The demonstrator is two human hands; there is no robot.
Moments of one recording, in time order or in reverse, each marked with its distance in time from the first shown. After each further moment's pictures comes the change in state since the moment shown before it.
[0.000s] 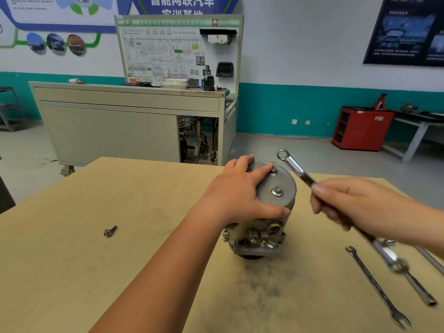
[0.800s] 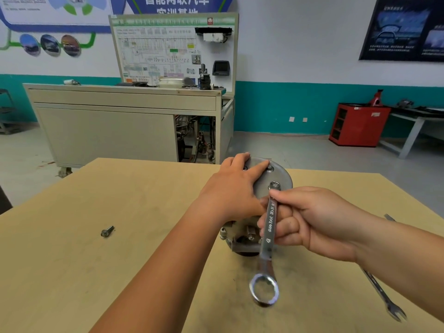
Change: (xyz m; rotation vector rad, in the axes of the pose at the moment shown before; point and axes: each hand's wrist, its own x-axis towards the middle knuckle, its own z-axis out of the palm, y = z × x) left_hand 0.003 0.004 0.001 0.051 -0.025 -0.005; right_hand 0.005 -0.024 0.046 0.971 -0.274 0.245
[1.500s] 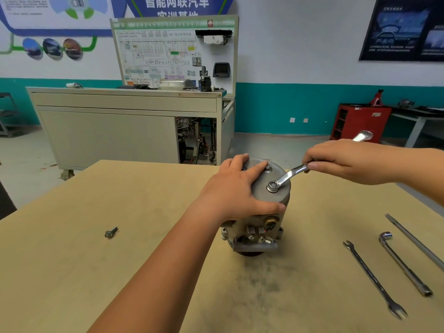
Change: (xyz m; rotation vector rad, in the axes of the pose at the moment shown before) left_hand -0.005 -0.002 -0.002 -0.050 0.010 -0.019; right_hand 0.018 -0.072 -0.094 -1.778 0.090 -0.346
